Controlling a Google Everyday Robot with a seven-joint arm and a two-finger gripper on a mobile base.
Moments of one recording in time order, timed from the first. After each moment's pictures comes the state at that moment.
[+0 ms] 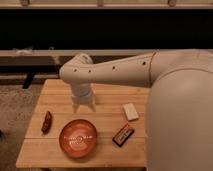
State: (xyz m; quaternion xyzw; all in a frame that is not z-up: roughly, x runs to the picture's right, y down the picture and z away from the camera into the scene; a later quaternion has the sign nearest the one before) arm -0.104 0.103 0.704 -0.26 0.23 0.64 0.68
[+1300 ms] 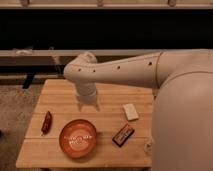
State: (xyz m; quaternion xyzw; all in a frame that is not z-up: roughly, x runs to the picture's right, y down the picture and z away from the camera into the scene) arm -0.064 0.094 0.698 -0.23 0.25 0.68 0.65
